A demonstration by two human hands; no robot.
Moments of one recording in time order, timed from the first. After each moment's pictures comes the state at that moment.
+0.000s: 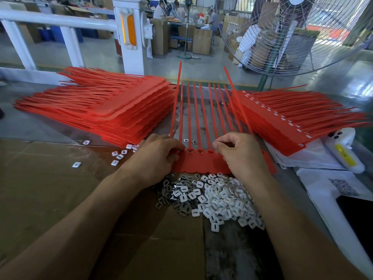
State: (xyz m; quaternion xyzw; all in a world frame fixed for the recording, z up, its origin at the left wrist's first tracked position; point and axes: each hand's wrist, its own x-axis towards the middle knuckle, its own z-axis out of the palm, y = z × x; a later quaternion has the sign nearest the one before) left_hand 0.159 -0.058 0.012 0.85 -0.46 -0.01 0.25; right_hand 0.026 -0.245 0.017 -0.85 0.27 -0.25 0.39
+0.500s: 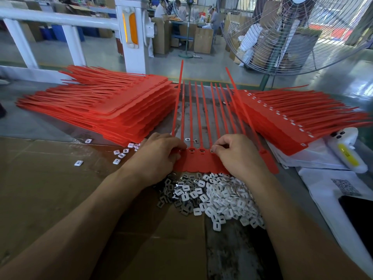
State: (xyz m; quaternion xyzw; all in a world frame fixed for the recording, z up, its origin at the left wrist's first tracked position) left_hand 0.158 -0.057 0.012 0.85 -0.46 -0.01 0.25; right_hand 0.034 -0.246 0.017 -0.90 0.26 -0.18 0.31
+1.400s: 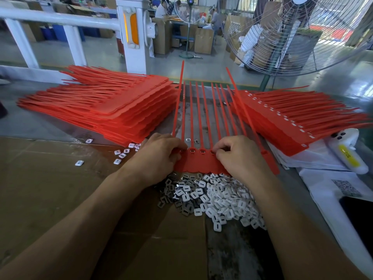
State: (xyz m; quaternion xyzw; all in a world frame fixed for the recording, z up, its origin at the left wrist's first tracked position) left_hand 0.158 -0.056 0.011 0.86 -0.46 -0.02 0.25; right_hand 0.028 -0.239 0.021 -0.91 0.25 -0.17 0.28
